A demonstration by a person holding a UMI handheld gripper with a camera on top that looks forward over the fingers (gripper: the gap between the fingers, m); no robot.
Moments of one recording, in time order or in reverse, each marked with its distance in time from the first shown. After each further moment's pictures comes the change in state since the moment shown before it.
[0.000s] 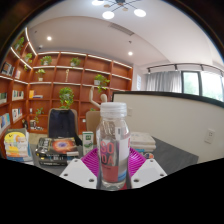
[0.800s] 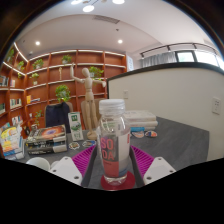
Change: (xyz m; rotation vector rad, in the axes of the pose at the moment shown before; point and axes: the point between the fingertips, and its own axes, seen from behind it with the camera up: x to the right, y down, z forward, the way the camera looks) arm 0.038 0.108 0.047 -0.082 -0.027 0.152
